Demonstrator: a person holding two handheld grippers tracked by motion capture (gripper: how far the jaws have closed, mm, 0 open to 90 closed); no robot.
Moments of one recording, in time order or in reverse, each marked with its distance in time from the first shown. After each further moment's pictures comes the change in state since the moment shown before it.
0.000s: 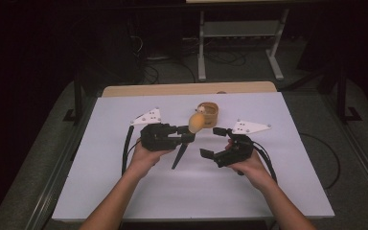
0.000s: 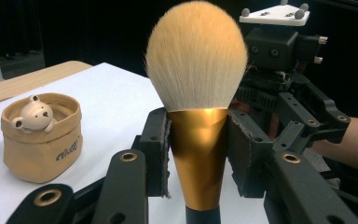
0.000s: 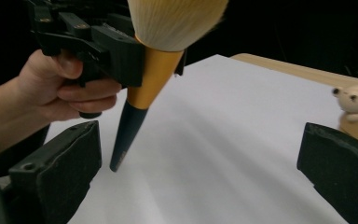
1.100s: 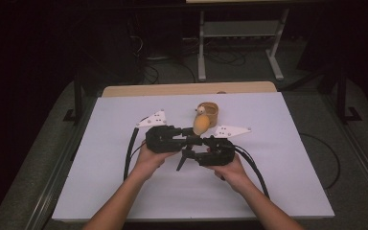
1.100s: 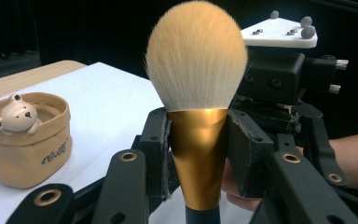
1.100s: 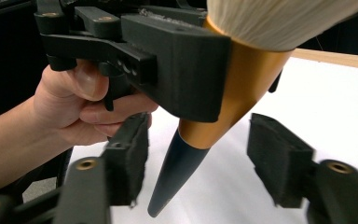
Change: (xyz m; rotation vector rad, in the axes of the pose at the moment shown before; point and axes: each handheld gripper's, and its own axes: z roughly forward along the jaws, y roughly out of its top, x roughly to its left) left arm -0.005 -0.005 0.012 -0.004 -0.009 -0.010; right arm 0.019 -0.009 0.040 0.009 0.089 0.064
